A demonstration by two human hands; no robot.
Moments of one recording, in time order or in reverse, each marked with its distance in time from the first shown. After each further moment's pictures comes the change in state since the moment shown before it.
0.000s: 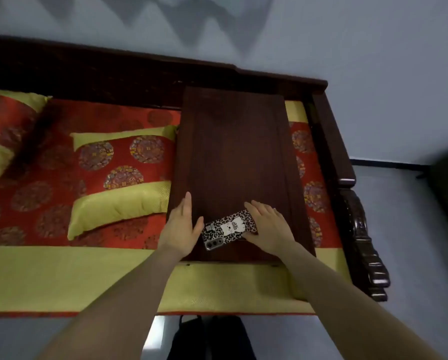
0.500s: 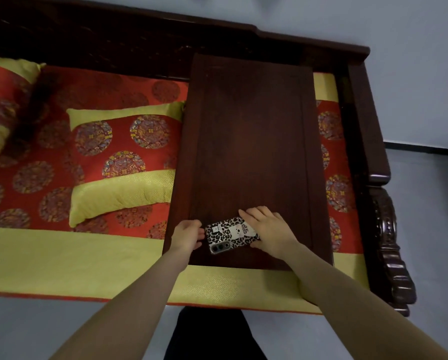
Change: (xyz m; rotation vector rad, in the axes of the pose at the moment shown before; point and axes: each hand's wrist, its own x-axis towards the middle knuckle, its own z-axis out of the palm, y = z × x) left_hand 0.038 -0.015 0.048 -0.981 -0.057 -0.833; right_hand 0.052 0.023 0.038 -0.118 -0.244 -0.236
